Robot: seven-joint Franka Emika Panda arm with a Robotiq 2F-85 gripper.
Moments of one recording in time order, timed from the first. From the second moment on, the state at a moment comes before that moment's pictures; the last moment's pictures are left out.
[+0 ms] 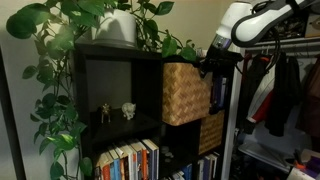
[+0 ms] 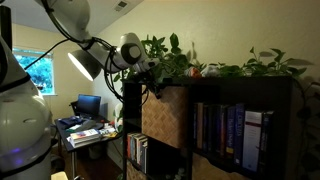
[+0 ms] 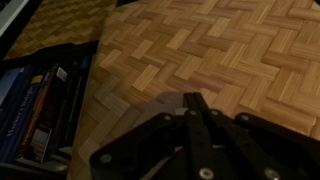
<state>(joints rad) -0.08 -0.43 0.24 -2.52 -0.17 2.64 0.56</state>
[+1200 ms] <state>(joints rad) -0.20 -0.32 0.35 -2.46 -0.44 2.78 0.74</state>
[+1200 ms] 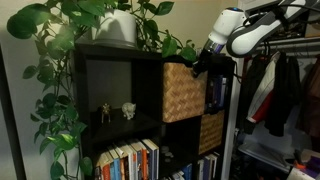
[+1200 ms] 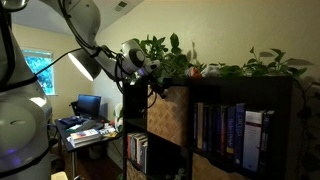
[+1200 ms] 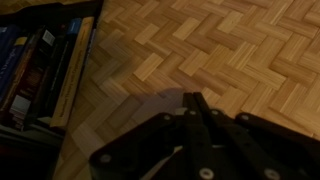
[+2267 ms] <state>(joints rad) -0.09 -0.32 0.25 -2.36 -0.22 2.47 0.50</state>
